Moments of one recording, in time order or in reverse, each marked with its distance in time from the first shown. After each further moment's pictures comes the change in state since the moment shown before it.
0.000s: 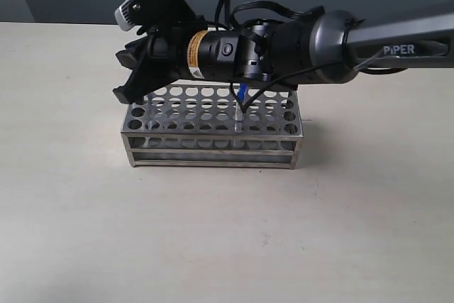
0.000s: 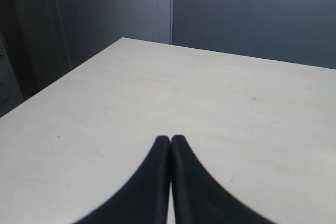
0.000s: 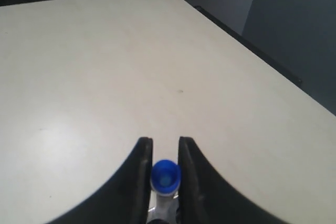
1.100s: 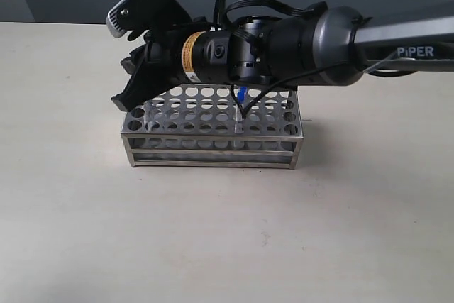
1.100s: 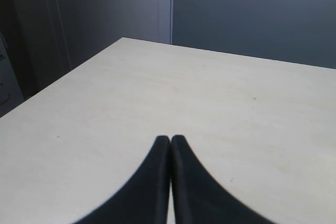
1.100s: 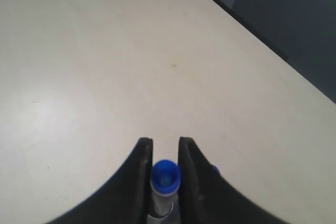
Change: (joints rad) left arm 0.000 0.000 0.000 0.000 0.000 0.000; right arm 0.049 -0.051 0.013 -0.057 0.154 0.053
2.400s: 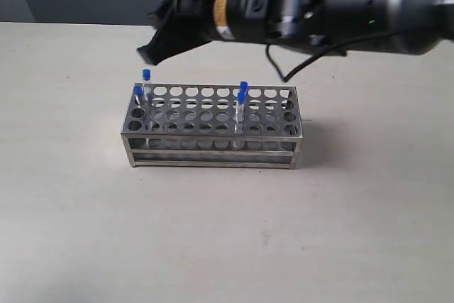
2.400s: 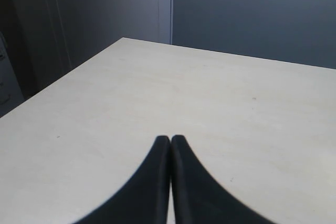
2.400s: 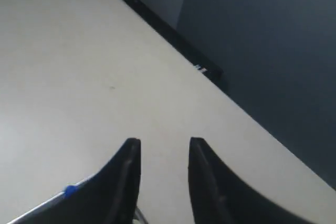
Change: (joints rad) left arm 0.000 0.000 0.000 0.000 0.000 0.000; right arm -0.074 -0.193 0.058 0.008 0.099 -0.016
